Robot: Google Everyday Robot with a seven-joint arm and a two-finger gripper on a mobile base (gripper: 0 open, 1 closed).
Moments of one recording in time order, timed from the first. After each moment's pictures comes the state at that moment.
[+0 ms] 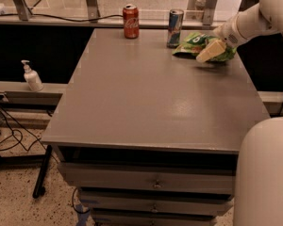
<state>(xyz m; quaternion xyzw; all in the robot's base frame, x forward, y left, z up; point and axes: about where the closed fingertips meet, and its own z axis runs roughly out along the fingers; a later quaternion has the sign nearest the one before) 0.794 -0.258 0.868 -0.46 0.79 0.03 0.40</state>
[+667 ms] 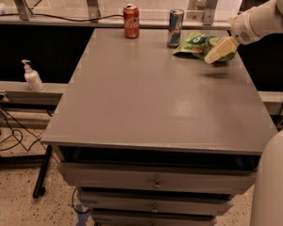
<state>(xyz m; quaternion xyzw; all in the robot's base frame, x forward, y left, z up) 0.774 -0.267 0.894 -0.47 0.78 0.02 0.41</state>
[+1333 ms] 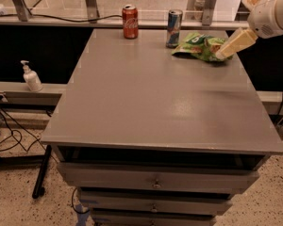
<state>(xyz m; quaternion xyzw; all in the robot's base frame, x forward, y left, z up) 0.699 -0.259 0.968 -0.50 0.73 -0.04 0.47</state>
